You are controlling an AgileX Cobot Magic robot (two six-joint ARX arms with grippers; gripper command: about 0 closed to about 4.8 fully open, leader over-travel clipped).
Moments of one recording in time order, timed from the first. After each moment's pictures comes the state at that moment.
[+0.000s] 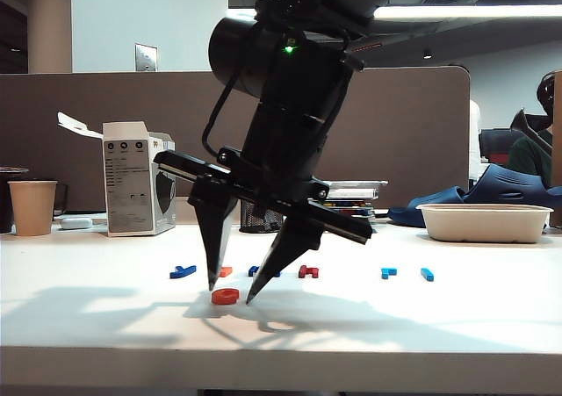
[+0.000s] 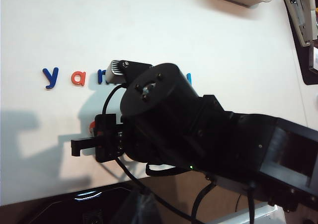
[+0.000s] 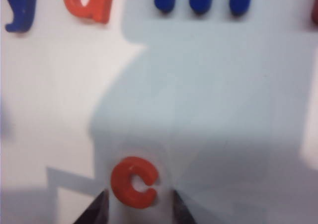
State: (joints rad) left arm -0.83 1.18 1.46 -1.05 -0.11 -0.73; right arm 0.83 1.93 1.30 -0.54 -0.08 0.88
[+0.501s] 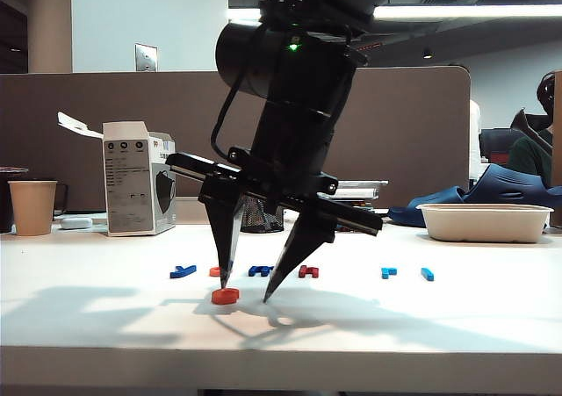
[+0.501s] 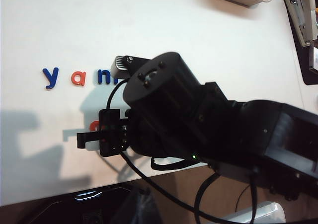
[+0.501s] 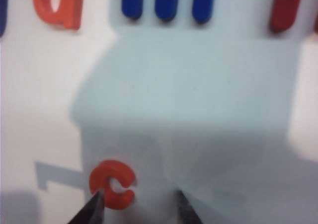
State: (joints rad) left arm -0.83 1.18 1.46 -1.05 -0.11 -0.73; right arm 0.80 1.94 1.35 -0.61 -0.08 0.86
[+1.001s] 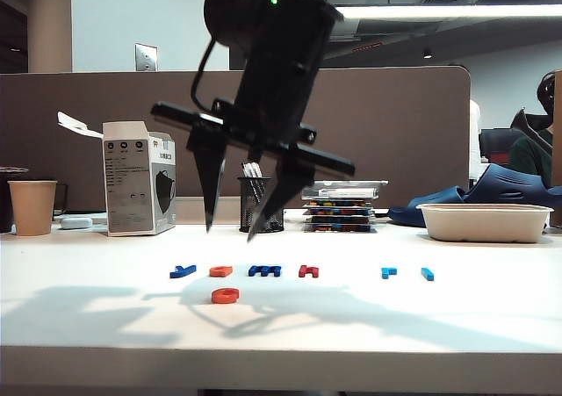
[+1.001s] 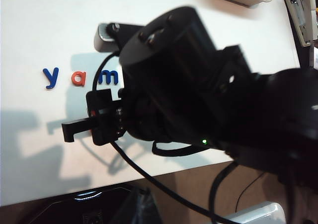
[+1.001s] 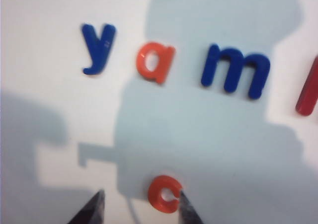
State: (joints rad) left arm -0.83 1.18 1.46 -1.05 -0.11 -0.73; right arm 0.80 1.95 1.53 -0.72 -0.06 0.70
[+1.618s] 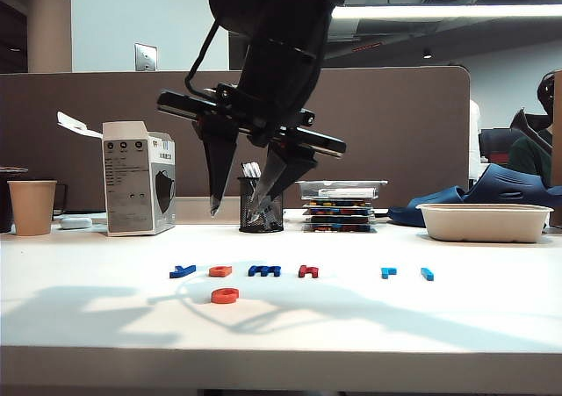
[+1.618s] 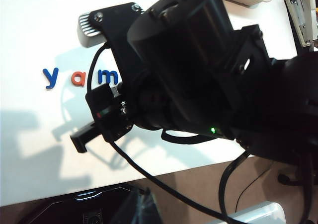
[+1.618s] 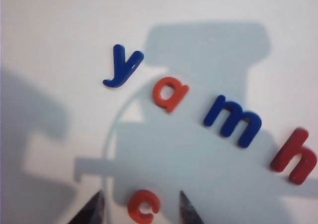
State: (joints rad) left arm -0.83 1.18 1.46 -1.05 -0.11 -0.73; right arm 0.78 1.95 1.58 -0.73 -0.05 0.38
